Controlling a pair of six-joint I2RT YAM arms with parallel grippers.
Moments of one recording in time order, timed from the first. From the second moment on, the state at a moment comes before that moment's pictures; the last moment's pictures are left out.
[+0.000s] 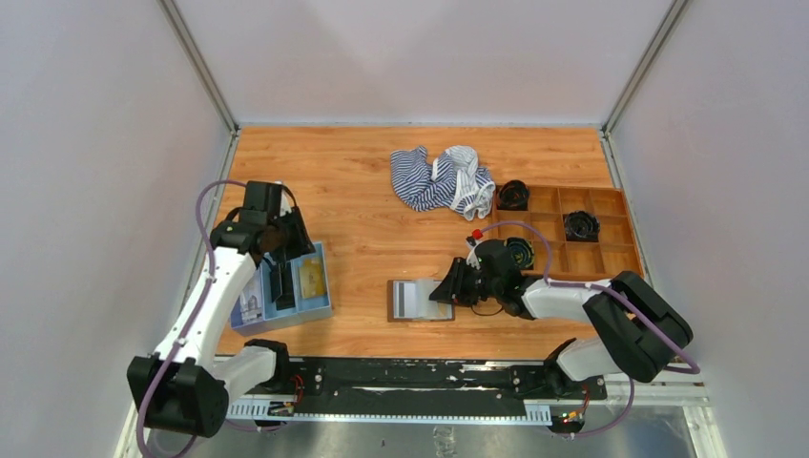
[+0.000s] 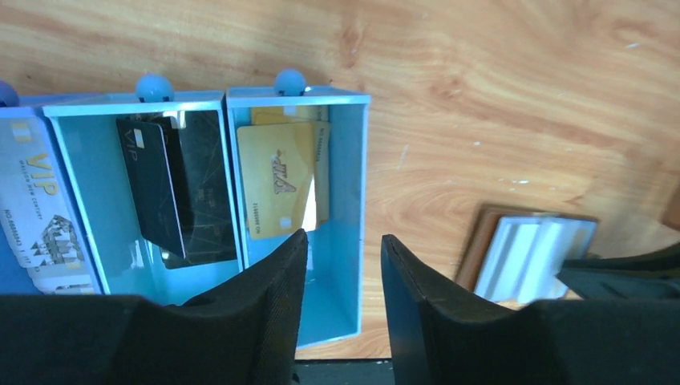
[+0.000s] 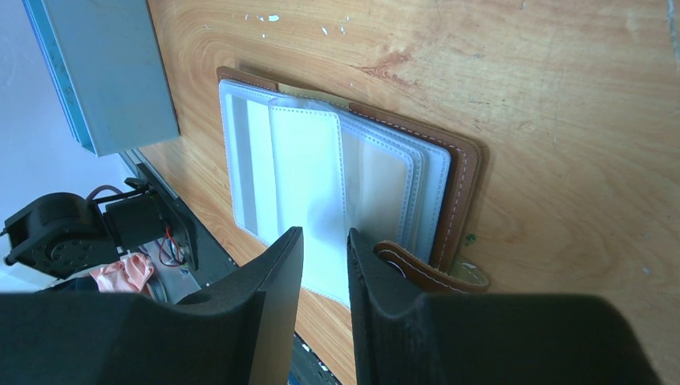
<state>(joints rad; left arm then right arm) -0.12 1.09 0.91 -0.83 0.05 -0.45 0.66 1.39 0.38 0.32 -0.38 0.90</state>
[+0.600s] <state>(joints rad) -0.56 1.08 1.01 -0.82 0.11 -0.54 0.66 1.29 0.41 0.11 -0.29 0.81</state>
